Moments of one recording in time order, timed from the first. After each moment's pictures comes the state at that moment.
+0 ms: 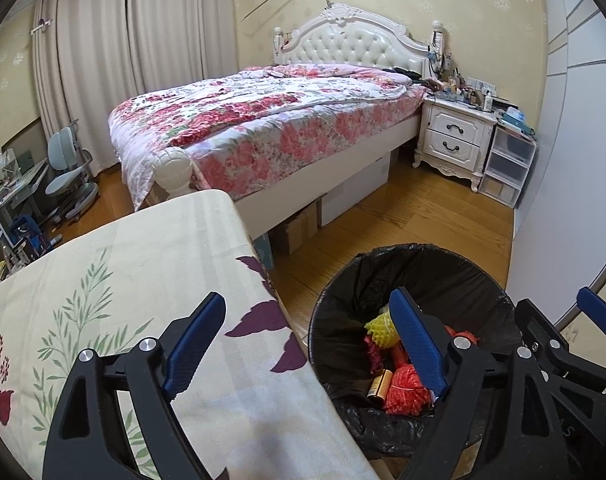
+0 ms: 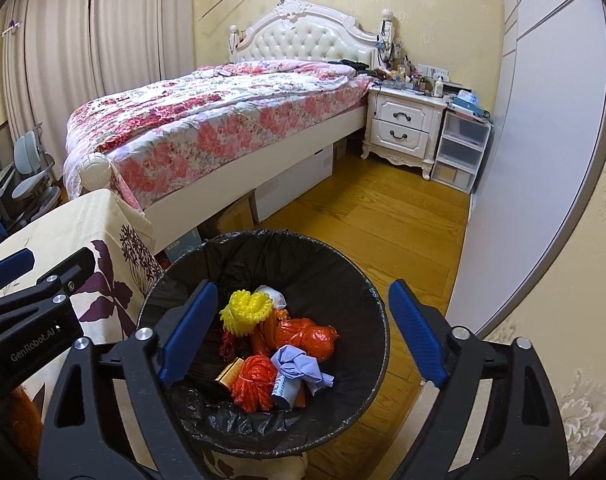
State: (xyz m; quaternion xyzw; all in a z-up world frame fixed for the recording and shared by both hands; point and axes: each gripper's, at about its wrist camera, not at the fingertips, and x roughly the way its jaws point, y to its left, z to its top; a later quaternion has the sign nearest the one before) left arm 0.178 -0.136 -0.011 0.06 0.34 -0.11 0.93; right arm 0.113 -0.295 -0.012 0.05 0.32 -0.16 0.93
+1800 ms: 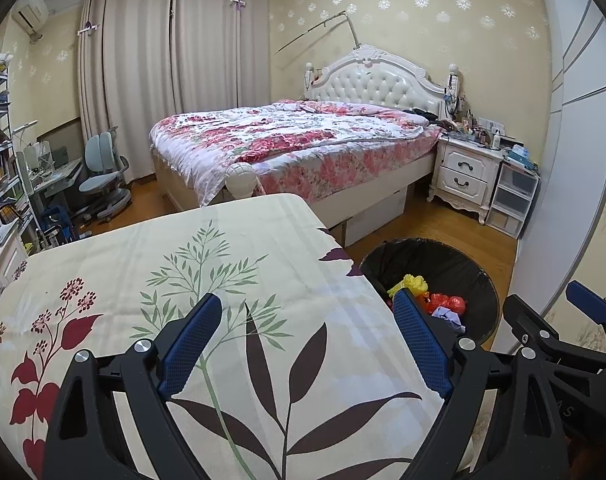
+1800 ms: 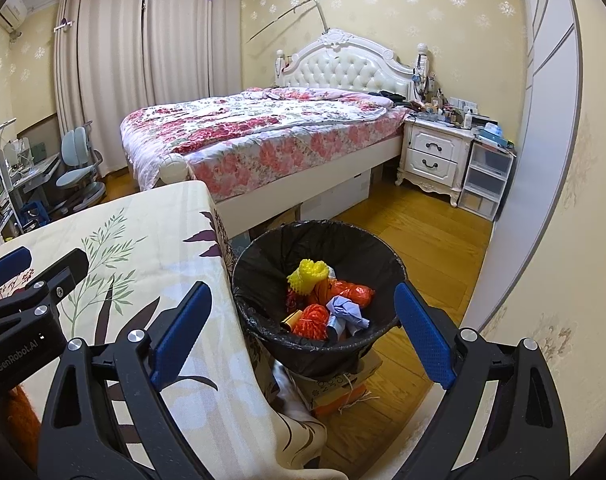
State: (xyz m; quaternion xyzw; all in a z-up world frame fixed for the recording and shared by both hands) left arm 0.029 -0.040 0.029 0.03 0.28 -0.08 0.96; right arm -0.015 -0.212 0.031 0.03 0.28 -0.09 0.96
